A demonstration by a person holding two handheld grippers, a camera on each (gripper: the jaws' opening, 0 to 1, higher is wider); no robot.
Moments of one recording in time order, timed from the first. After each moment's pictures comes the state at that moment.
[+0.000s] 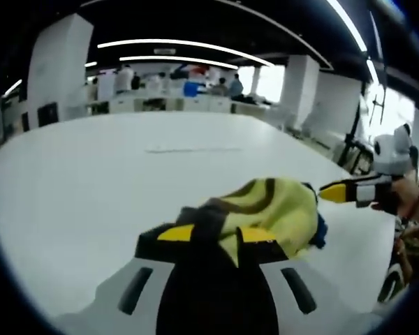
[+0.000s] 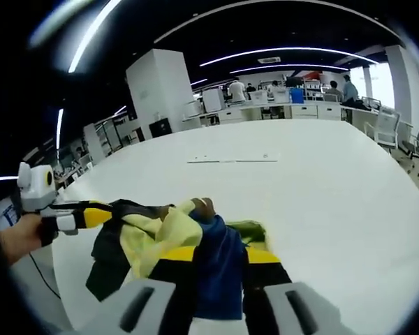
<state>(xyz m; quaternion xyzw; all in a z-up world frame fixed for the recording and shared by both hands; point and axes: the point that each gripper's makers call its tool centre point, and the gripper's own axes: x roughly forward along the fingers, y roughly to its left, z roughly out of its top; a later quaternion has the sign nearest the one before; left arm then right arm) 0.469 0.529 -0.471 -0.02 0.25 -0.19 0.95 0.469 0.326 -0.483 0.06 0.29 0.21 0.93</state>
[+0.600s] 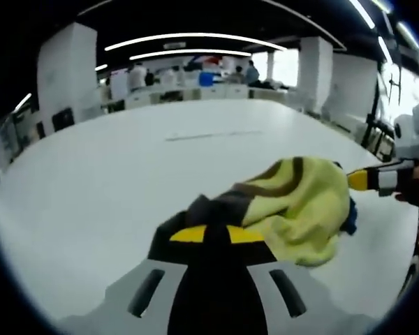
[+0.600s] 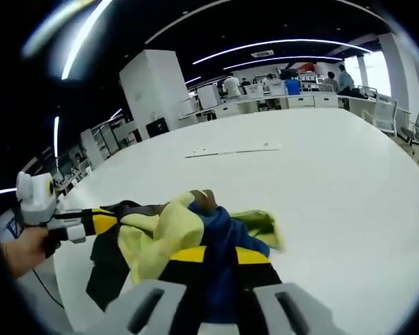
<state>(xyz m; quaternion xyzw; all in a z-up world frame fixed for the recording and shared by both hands) 0.473 0.547 -0.496 0.03 0.28 -0.13 0.95 0.472 0.338 -0.497 0.08 0.30 0.21 0.93</state>
